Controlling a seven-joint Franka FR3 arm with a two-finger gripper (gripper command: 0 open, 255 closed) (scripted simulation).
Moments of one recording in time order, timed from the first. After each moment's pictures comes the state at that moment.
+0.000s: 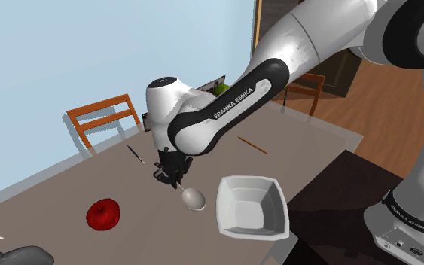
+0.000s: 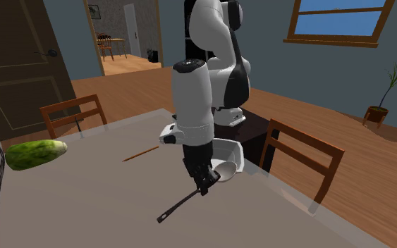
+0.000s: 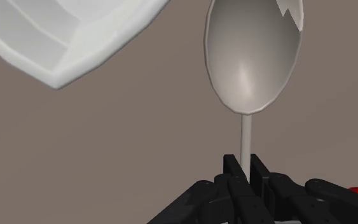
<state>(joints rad) 0.44 0.58 0.36 -1.69 -0.11 2.28 0.69</state>
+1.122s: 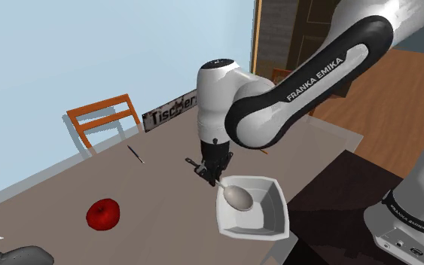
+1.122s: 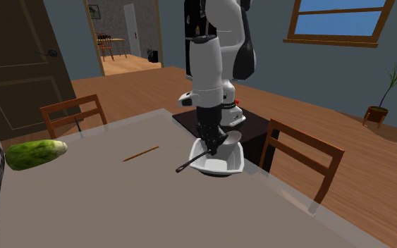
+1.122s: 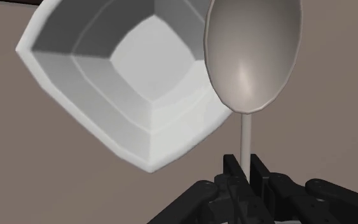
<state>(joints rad) 0.33 0.14 0.44 -2.20 0.07 2.37 0.59</state>
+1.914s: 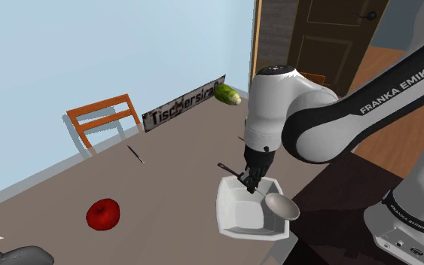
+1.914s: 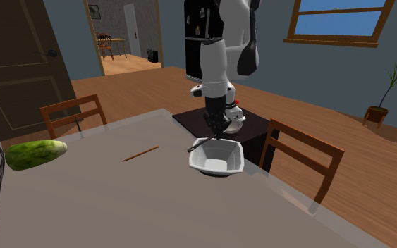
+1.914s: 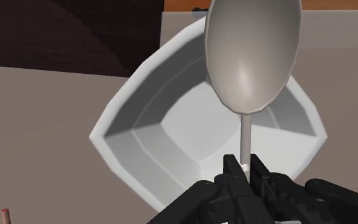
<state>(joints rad) 0.33 -0.18 0.44 -2.58 0.29 2.45 0.43</state>
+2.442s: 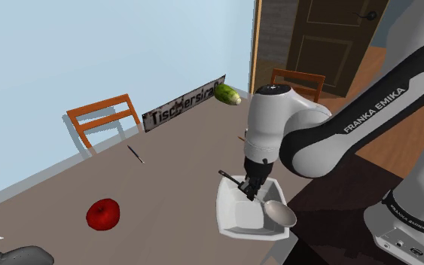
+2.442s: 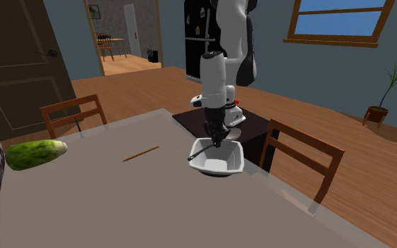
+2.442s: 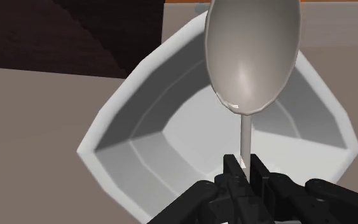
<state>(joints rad) 0.33 -0.08 0.45 -2.62 0.27 2.58 0.44</state>
